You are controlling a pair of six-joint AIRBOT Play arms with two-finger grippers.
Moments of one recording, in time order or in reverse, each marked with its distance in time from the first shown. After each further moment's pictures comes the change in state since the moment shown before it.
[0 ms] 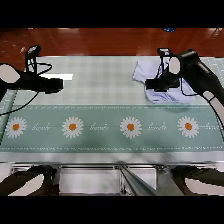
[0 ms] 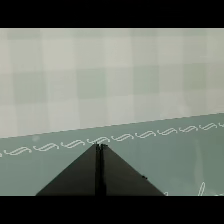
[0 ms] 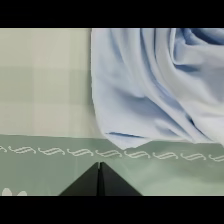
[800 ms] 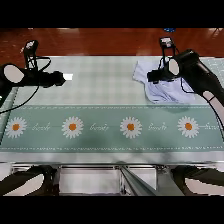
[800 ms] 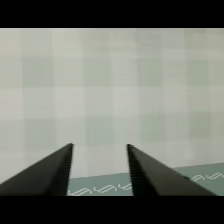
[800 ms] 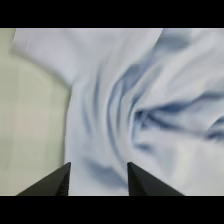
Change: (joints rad) left arm 0.005 -0.058 0.000 0.000 0.206 -0.006; right arm -0.003 -0.005 0.000 -0.212 -0.246 0.007
